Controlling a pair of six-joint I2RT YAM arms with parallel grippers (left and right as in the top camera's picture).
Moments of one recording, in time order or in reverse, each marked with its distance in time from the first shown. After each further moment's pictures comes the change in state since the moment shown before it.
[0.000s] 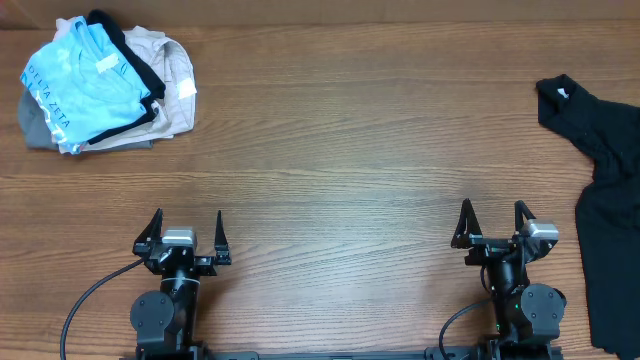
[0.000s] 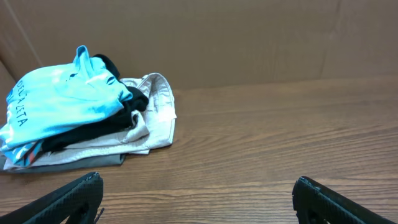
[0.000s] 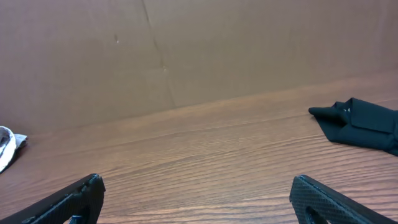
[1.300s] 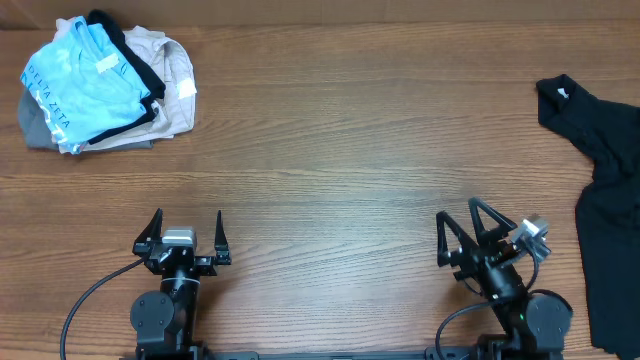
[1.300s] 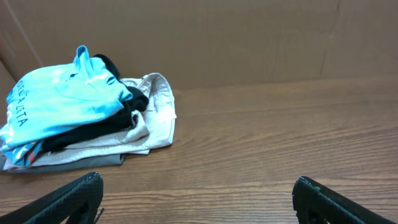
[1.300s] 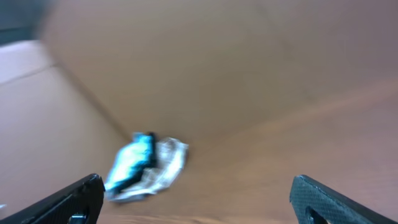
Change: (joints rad) left arm 0.000 0.000 0.000 0.000 0.000 0.000; right arm 0.000 0.000 0.000 0.231 -0.453 0.450
